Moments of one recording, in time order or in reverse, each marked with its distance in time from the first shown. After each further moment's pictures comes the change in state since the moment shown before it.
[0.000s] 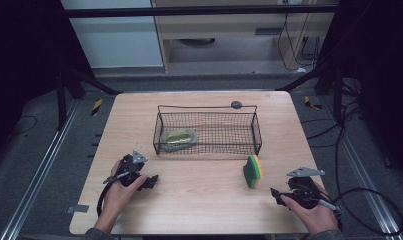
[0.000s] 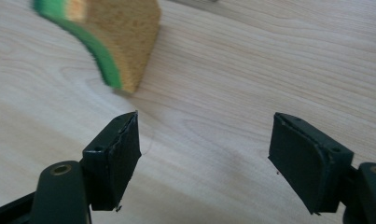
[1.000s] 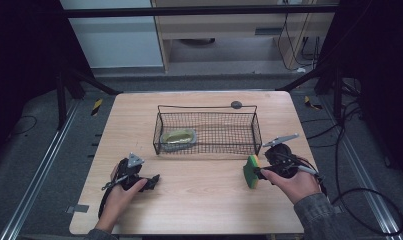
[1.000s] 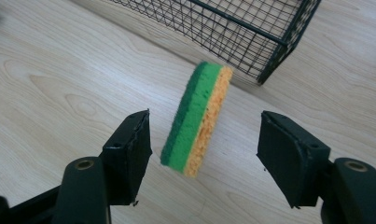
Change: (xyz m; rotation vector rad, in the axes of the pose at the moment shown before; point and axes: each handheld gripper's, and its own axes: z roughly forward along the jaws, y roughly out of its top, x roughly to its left) left arm 0.002 -0.016 0.006 -0.106 -0.021 -0.058; right arm 0.040 0.101 -0.013 0.070 0.062 -0.083
